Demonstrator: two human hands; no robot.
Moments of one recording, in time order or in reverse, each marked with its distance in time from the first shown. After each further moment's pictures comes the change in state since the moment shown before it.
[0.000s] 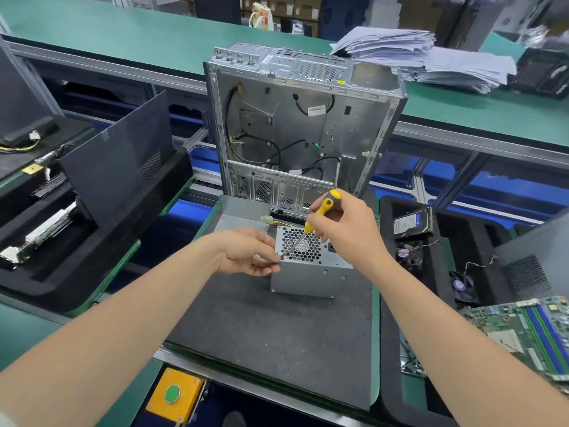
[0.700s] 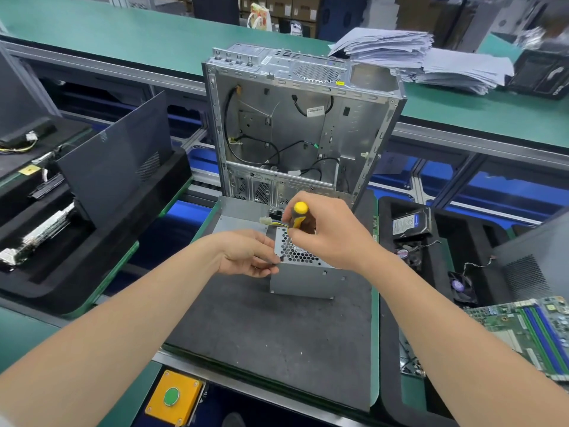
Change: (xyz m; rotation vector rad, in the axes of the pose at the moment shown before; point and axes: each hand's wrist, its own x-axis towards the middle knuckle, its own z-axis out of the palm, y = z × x) left_hand 0.001 0.002 -0.001 0.034 -0.019 -0.013; right_hand 0.003 -0.023 0.007 -0.289 -0.282 -0.348
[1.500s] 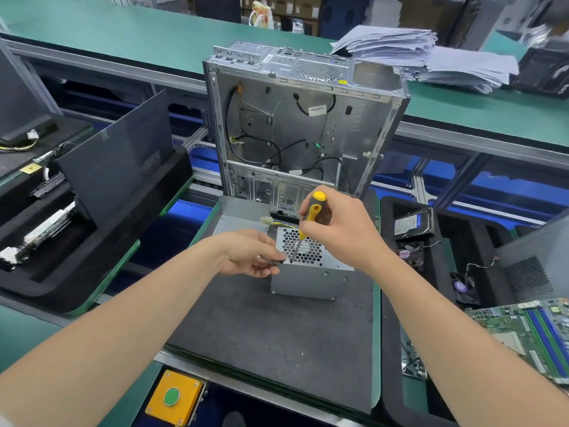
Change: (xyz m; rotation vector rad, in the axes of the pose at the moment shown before) left_hand -0.001 0.001 0.004 0.020 0.056 -0.001; right_hand -0.003 0.008 -0.005 0.164 0.111 0.174
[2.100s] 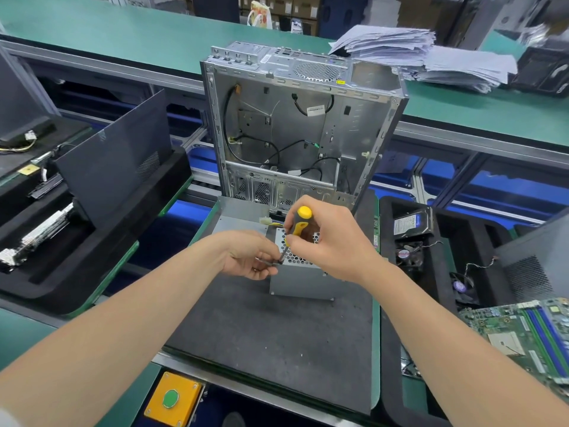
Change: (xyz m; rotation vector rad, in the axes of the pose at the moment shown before) left_hand 0.006 0.004 0.004 0.003 0.044 -0.085; right_hand -0.009 -0.005 0.009 -0.034 -0.084 -0.222
